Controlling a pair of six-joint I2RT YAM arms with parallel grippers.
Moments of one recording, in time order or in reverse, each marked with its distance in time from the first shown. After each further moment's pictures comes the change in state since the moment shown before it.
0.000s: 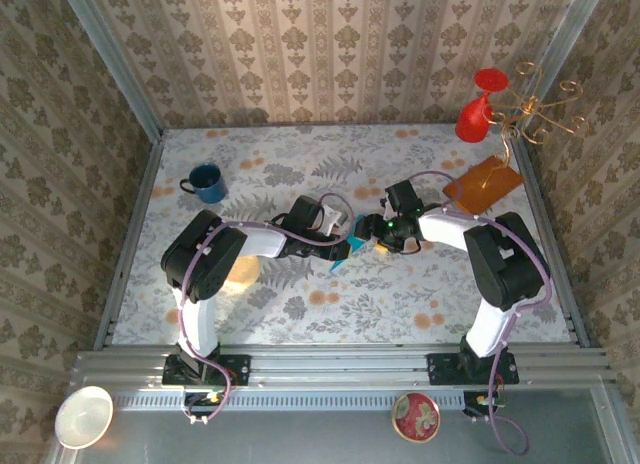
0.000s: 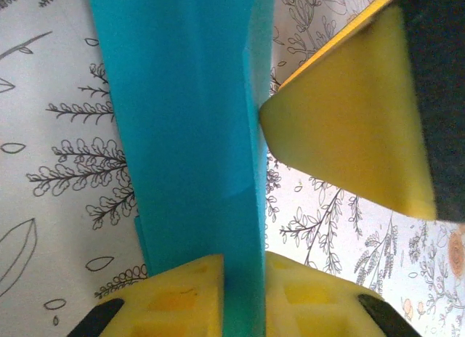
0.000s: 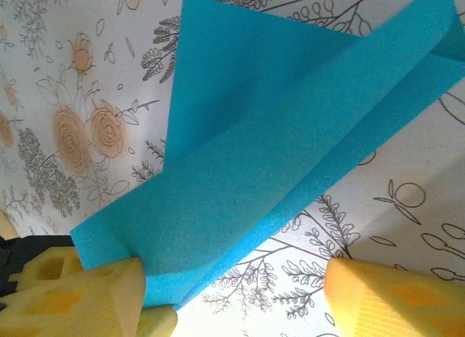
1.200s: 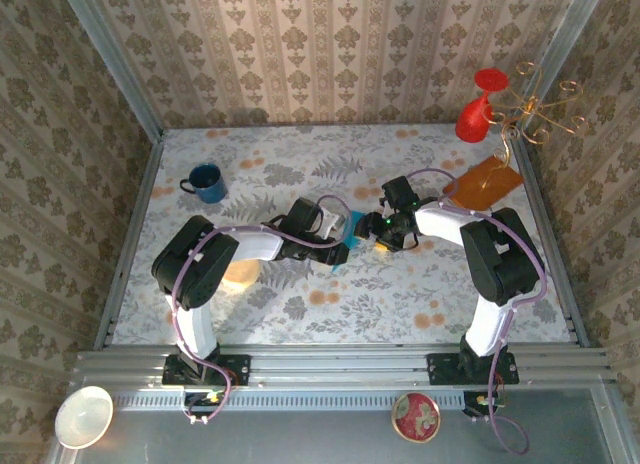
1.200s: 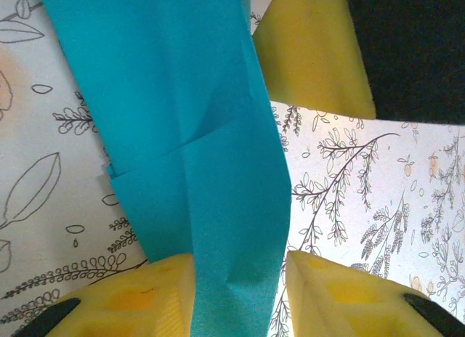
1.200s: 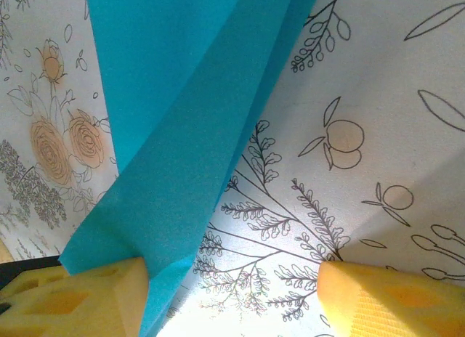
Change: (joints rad) left arm -0.013 -0.074 -0.032 -0.084 -0.077 0.026; right arm 0.001 0.043 0.070 -0.096 0.018 0.023
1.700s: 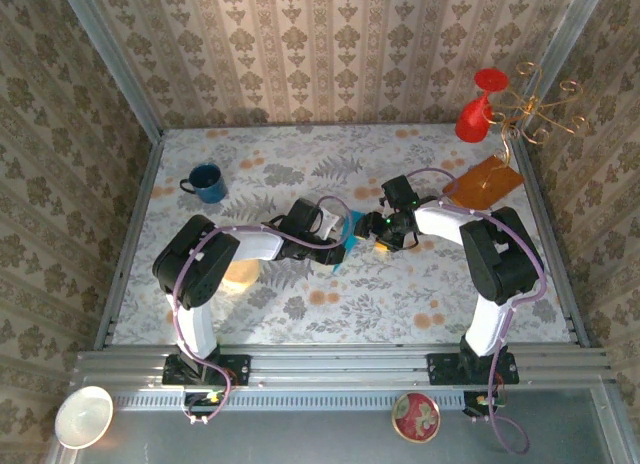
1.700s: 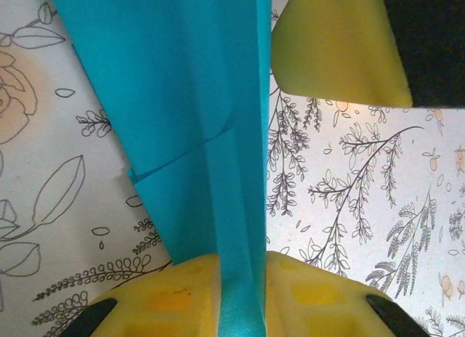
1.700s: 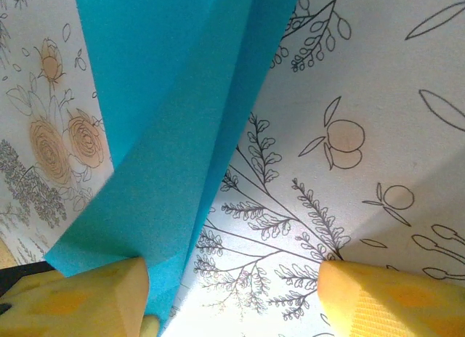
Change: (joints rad) left arm 0.000 0.010 0.000 -0.004 -0.030 0.052; right arm -0.001 0.002 0.011 -0.013 -0.008 -0.003
